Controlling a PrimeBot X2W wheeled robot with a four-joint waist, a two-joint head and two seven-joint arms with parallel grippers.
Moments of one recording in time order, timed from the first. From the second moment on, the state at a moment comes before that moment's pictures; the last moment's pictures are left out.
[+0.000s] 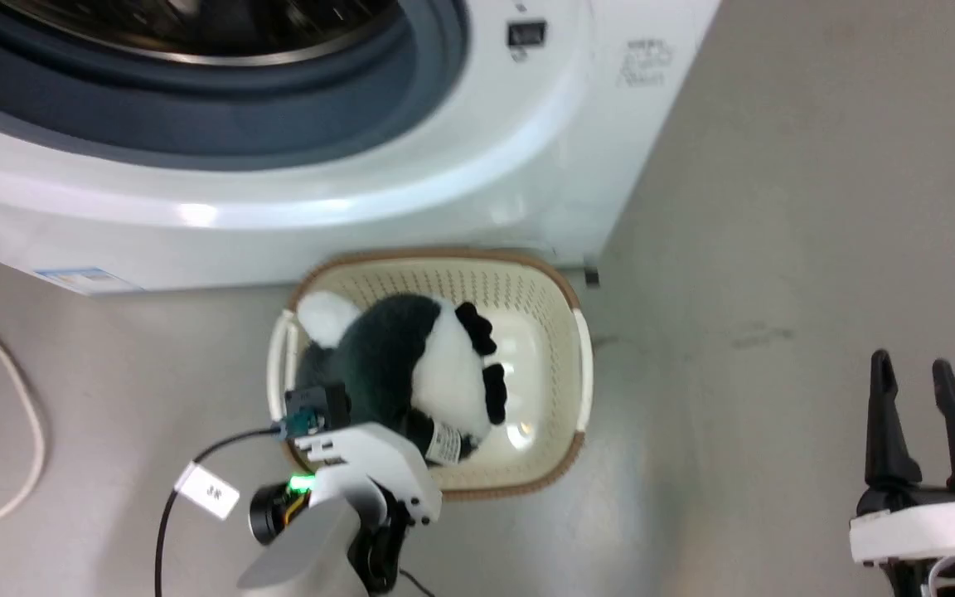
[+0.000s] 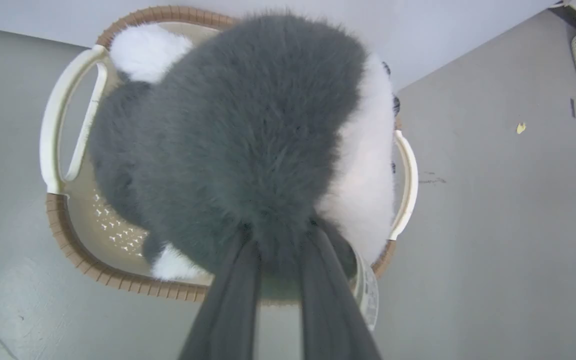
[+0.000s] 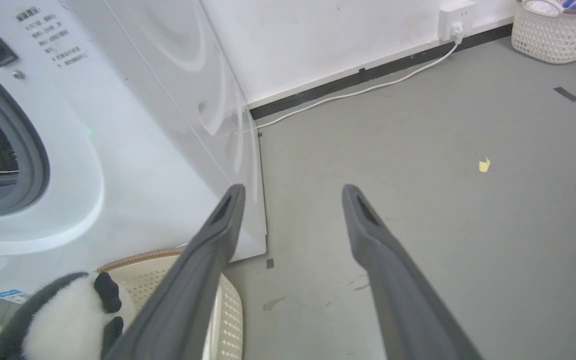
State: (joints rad) left arm -0.60 0.05 -0.63 1.01 -0.92 0.06 -0.25; right arm -0.04 -0.05 -0.17 0.02 0.34 0.13 -0.20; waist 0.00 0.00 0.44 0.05
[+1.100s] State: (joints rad) left arm -0.17 0.11 -0.28 0.34 -0.53 0.13 -0.26; right arm 0.11 -0.05 -0.14 0.14 0.40 0.13 -0.21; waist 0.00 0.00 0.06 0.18
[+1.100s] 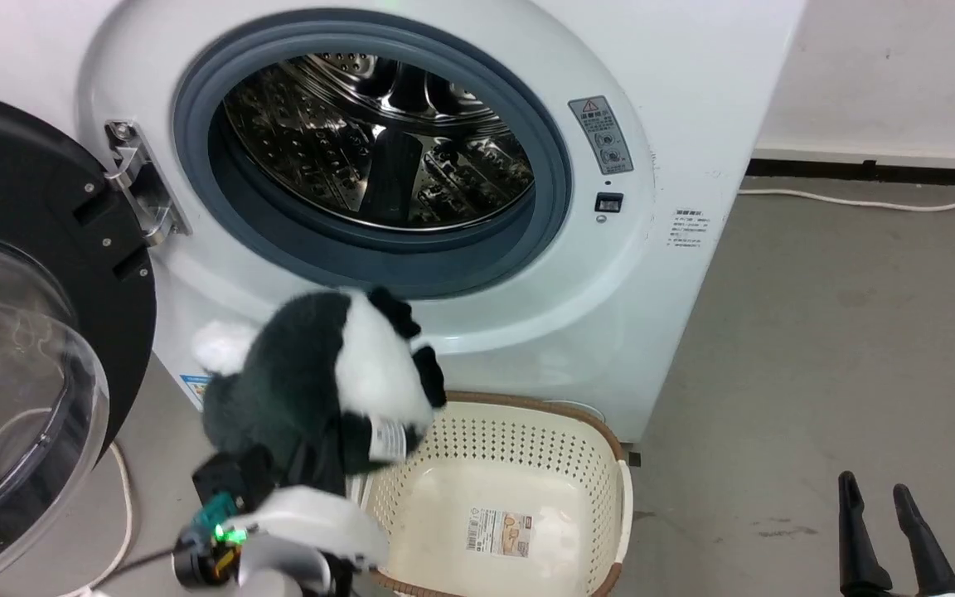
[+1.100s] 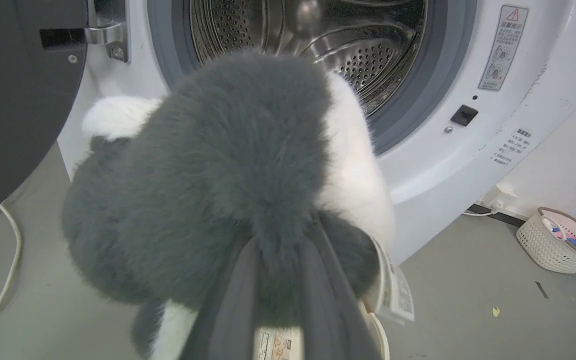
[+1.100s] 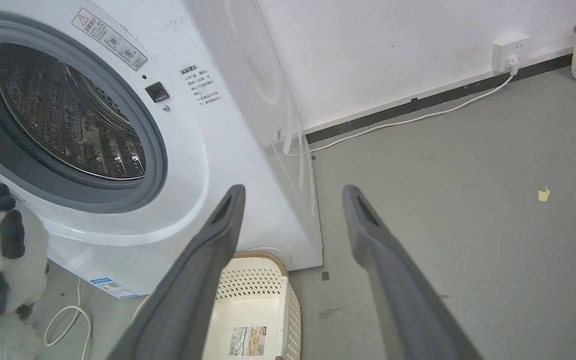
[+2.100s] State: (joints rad) left arm -0.84 0.14 -0.18 0.61 -0.35 0.07 -0.26; right arm -0.03 -0.05 -0.17 -0.02 0.36 0.13 -0.15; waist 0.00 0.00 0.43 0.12
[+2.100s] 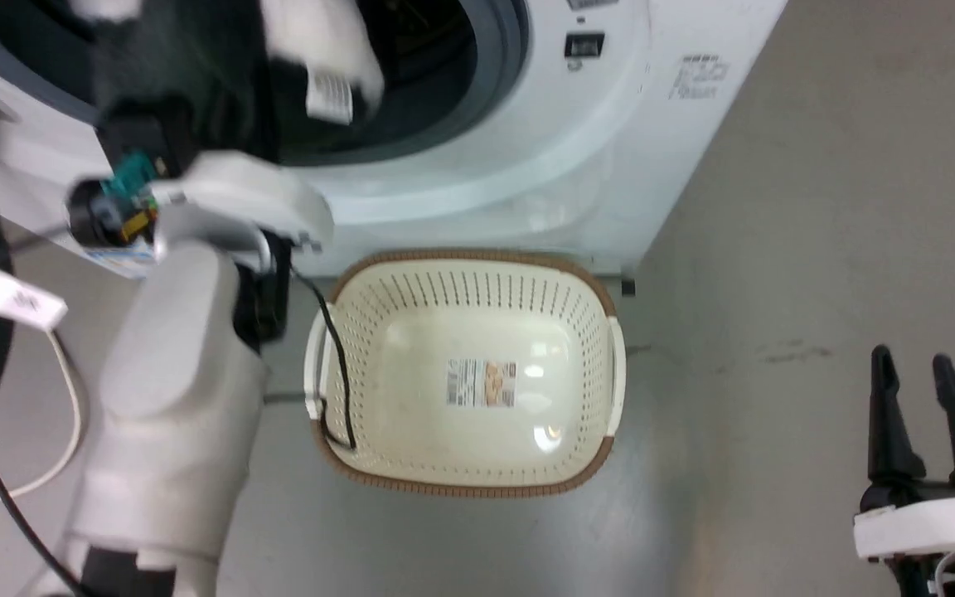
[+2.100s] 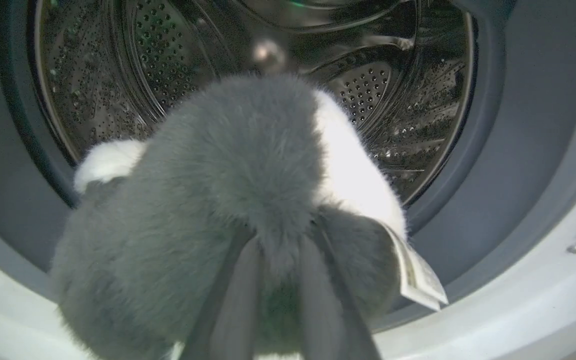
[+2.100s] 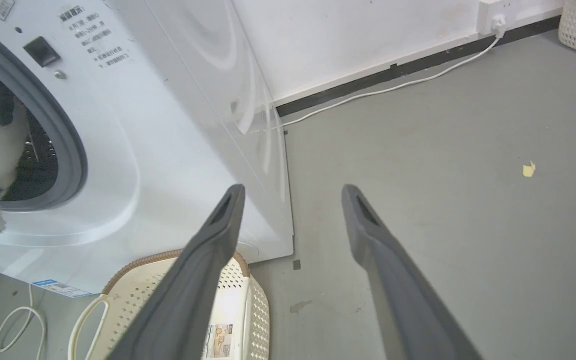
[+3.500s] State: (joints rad) left arm -1.53 0.28 -0.15 0.80 -0.29 0.08 -0.22; right arm -0.07 -0.07 -0.20 -0.24 0.37 0.13 -0.12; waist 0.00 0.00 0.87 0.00
